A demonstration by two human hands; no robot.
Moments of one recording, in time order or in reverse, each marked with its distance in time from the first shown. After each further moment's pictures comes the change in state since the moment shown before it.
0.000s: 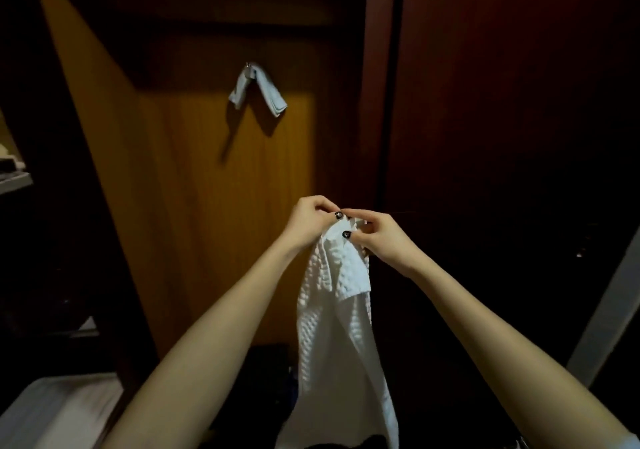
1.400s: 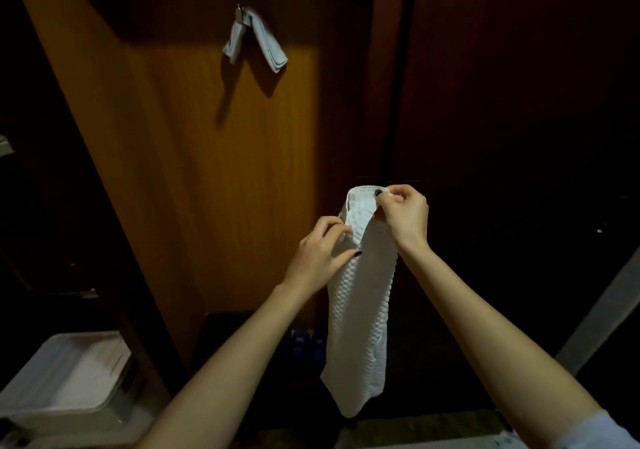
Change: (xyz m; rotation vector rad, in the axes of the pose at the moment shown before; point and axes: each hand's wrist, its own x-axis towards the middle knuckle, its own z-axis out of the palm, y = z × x) left_hand -0.053 -0.093 0.058 0.489 0.062 0.428; right_hand 0.020 0.057 0.005 0.120 0.577 0.147
